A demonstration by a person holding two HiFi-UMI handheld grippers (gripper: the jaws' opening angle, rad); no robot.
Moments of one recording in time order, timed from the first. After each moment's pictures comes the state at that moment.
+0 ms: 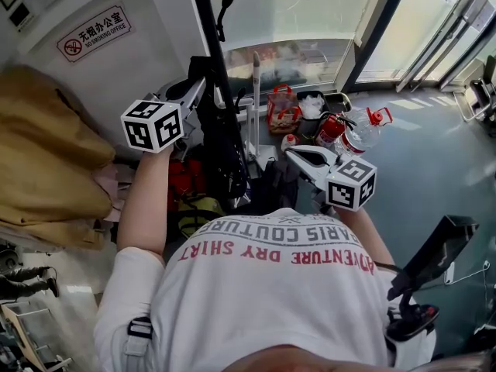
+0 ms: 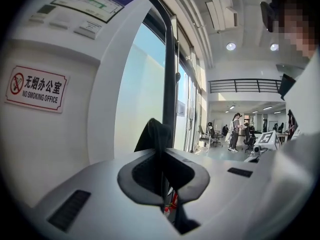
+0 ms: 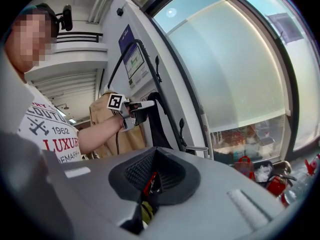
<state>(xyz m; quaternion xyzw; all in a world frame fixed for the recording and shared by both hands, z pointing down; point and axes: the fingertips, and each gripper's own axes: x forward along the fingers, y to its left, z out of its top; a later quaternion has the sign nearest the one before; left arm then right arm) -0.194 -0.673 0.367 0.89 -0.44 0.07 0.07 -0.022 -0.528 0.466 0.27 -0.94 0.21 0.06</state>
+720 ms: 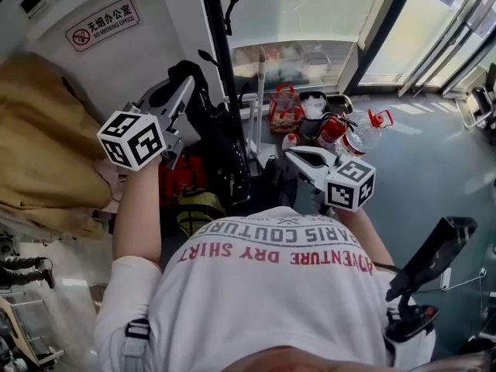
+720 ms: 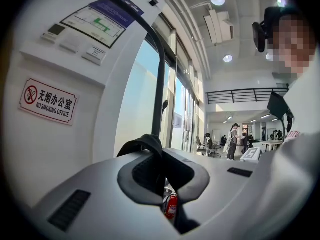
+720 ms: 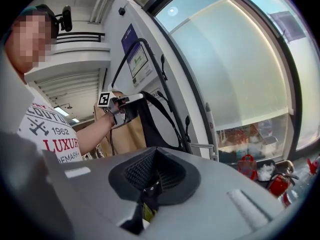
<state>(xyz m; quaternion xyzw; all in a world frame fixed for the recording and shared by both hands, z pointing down) -0.209 -0.609 0.312 0.90 -0.44 0.00 0.05 -0.023 -0.507 0.460 0.25 -0.94 0.21 0.07</state>
